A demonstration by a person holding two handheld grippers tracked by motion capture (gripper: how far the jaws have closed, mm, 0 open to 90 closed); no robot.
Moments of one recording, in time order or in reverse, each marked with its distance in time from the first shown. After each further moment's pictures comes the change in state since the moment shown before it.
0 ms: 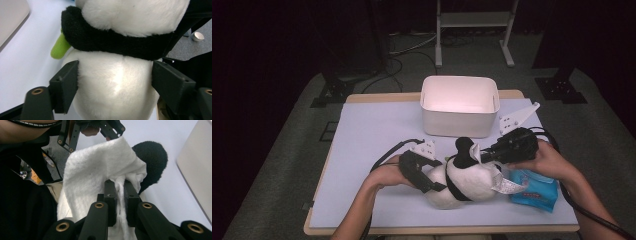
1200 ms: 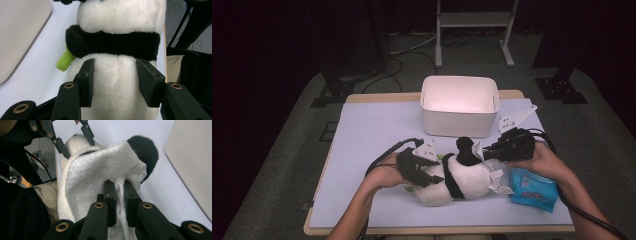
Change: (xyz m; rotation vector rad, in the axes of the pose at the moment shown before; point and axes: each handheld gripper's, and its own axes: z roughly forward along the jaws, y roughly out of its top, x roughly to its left) left arm -0.017 0.014 -0.017 0.092 0.162 0.050; right arm -0.019 -0.017 0.011 0.003 -0.059 0.069
